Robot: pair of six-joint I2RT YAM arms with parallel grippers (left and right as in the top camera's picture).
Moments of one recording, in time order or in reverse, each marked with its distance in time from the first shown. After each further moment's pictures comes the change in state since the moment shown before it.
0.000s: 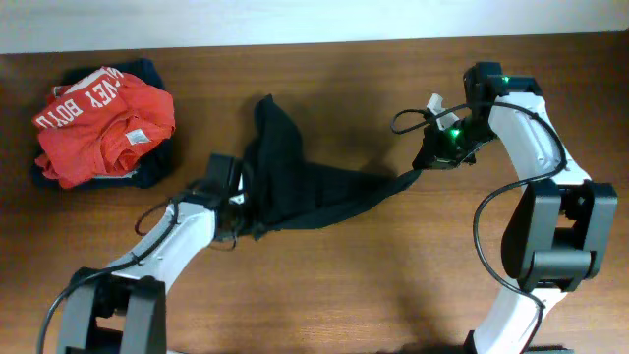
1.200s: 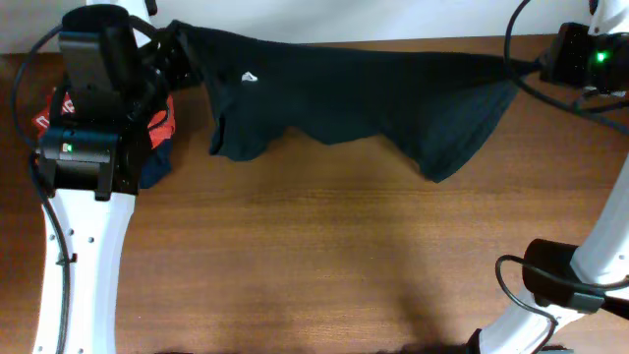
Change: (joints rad) left arm 0.120 -0.135 0.903 -0.137 -0.113 0.115; right arm -0.167 -0.090 1.110 -0.471 0.262 0.206
